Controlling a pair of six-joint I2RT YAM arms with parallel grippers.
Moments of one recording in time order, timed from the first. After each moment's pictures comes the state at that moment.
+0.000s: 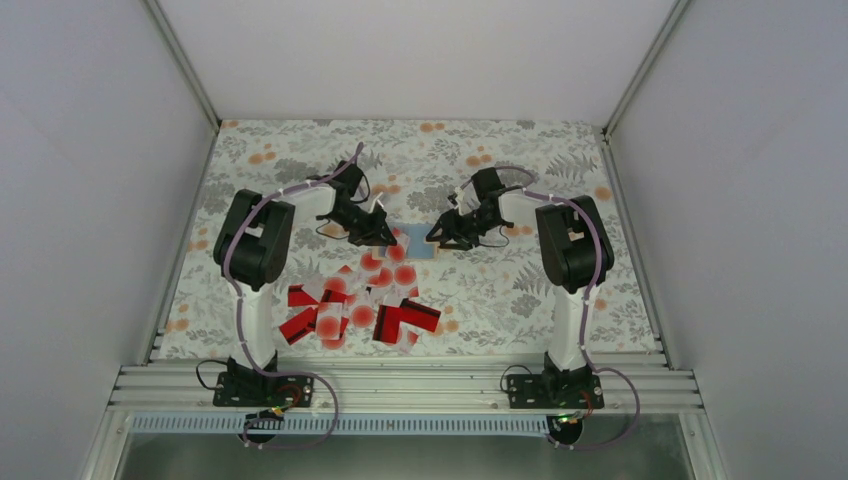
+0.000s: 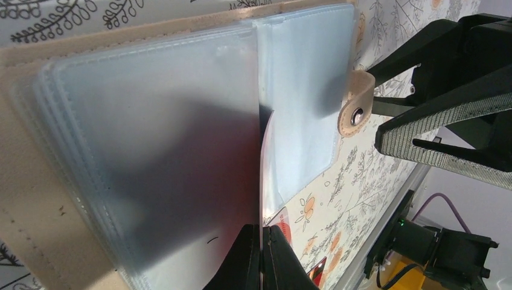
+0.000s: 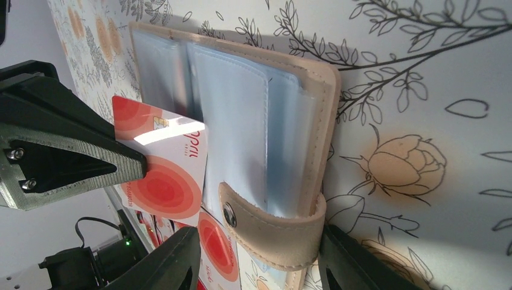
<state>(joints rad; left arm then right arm) -0.35 2.06 1.34 -0.63 0.80 -0.32 0.33 2.06 1.27 -0.50 -0.82 0.37</state>
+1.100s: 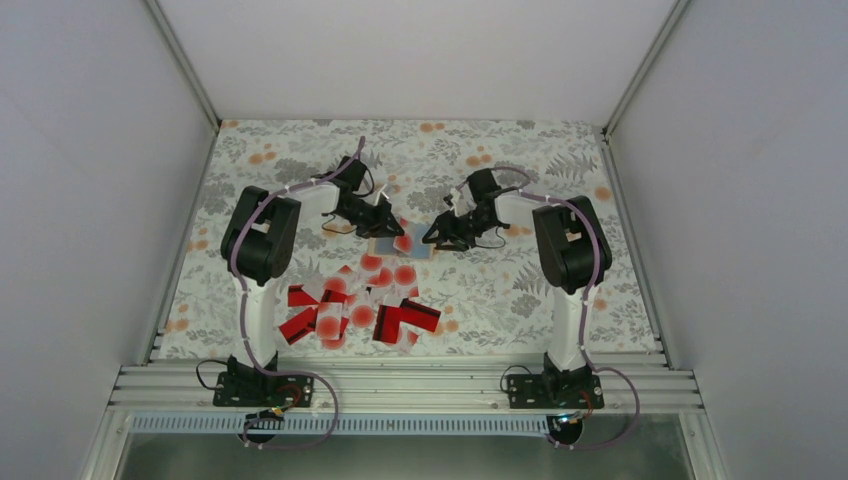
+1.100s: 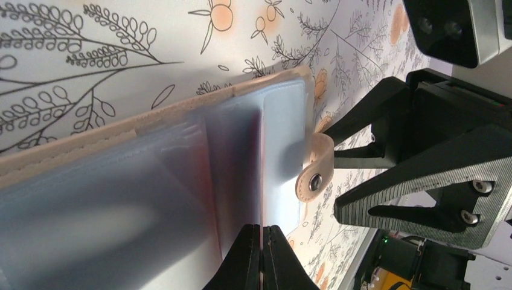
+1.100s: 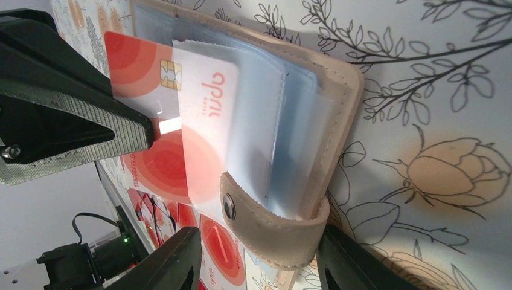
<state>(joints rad) -0.35 2.12 1.39 -0.51 0.86 -0.37 0.35 2.06 1.27 -0.49 -0.82 0.38</state>
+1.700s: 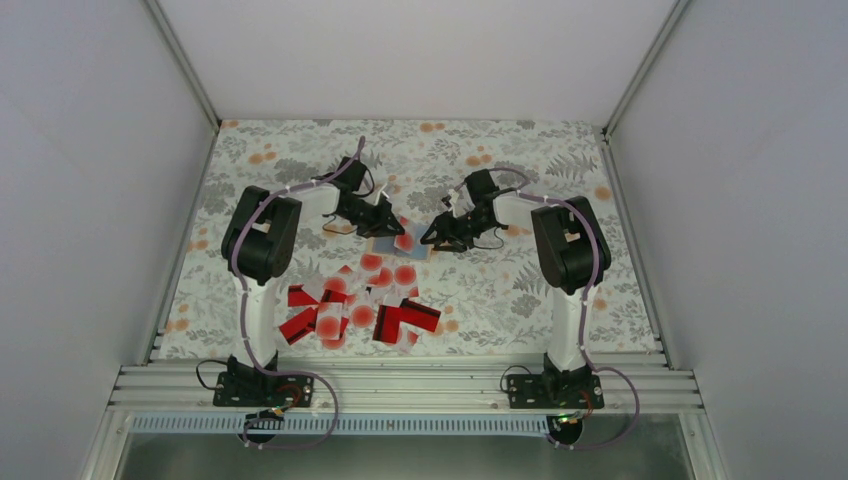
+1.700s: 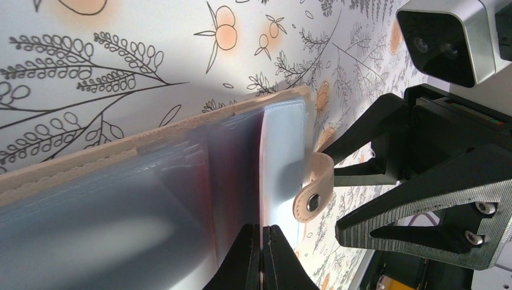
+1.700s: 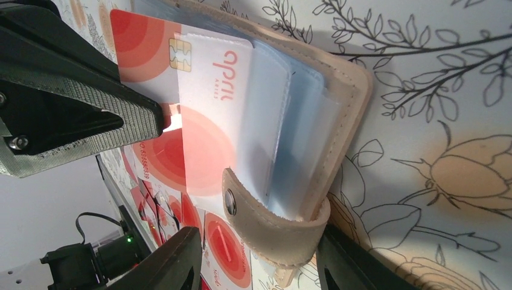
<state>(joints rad) -0.35 2.13 1.38 -0.45 0.86 -0.39 0.37 2.06 1.26 -0.47 -0.83 0.40</state>
